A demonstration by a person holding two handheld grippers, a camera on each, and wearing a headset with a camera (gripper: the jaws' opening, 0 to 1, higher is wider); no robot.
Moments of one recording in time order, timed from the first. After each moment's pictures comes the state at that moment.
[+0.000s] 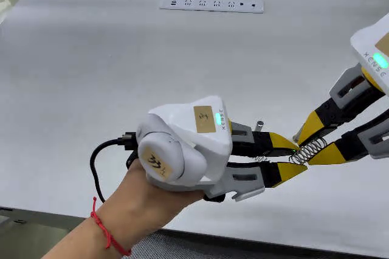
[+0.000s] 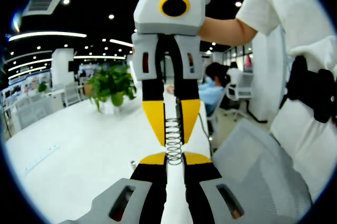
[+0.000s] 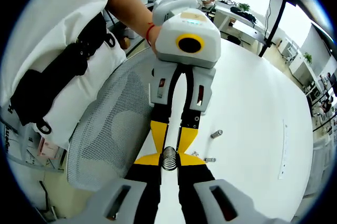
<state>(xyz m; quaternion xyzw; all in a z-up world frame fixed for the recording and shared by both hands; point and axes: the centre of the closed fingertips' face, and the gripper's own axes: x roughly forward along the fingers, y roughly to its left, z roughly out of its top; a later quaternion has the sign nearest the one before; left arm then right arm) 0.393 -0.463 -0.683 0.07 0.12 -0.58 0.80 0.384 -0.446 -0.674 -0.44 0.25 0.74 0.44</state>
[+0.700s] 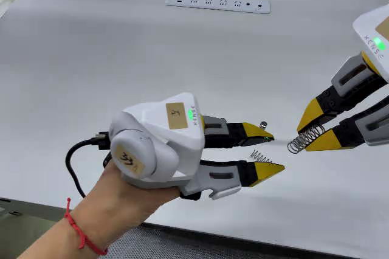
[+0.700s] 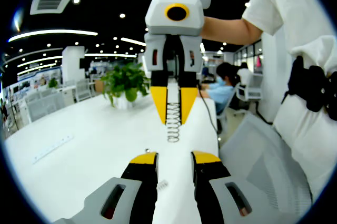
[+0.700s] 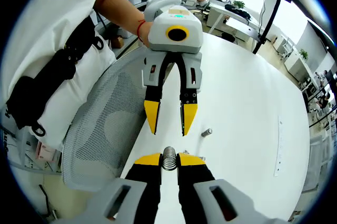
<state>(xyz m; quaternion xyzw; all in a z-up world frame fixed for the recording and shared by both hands) 0.396 -0.416 -0.688 0.07 0.12 -0.54 0.83 0.405 -0.435 -0.670 -0.44 0.26 0.72 0.46</state>
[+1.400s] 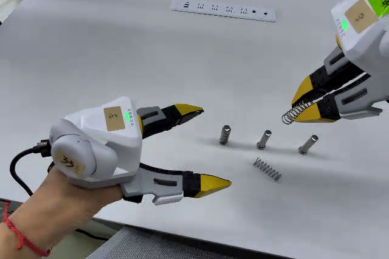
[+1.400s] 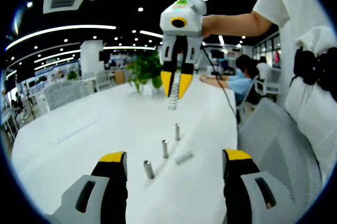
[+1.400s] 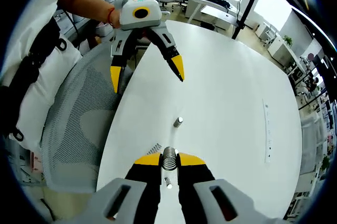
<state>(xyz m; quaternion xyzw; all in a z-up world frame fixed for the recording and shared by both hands) 0.413 -0.338 -0.712 0.08 0.15 -0.46 0.87 0.473 -0.418 -0.694 -0.46 0.28 0.66 0.52</state>
